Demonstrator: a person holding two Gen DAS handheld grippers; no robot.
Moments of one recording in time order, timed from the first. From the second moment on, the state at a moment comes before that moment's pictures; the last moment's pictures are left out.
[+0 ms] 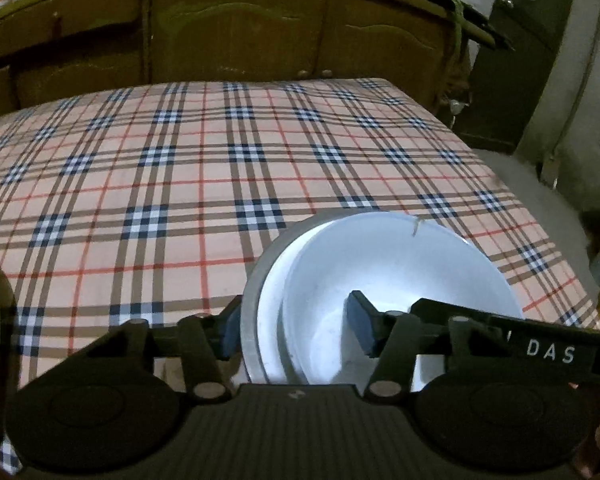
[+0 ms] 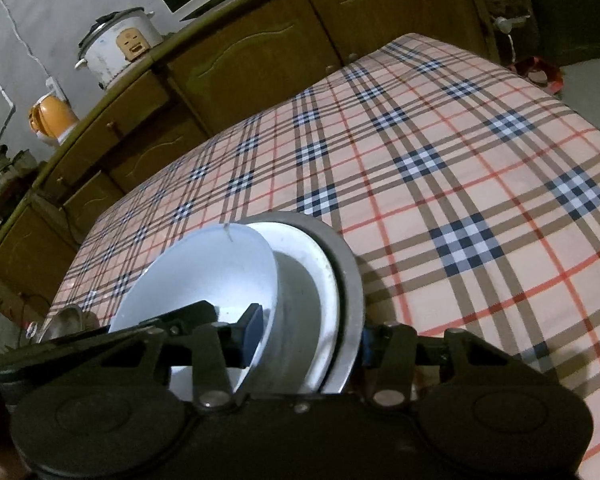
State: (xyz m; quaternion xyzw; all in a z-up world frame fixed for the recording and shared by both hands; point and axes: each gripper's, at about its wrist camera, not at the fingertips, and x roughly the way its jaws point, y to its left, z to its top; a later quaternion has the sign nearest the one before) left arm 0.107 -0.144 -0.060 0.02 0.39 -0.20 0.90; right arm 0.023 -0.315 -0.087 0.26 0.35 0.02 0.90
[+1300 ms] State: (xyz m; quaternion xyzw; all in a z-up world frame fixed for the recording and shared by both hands) left arm 0.042 -0.113 0.006 0.03 0.33 -0.18 0.92; right arm -0.035 -0.283 -0.018 0.24 0.30 0.05 0.92
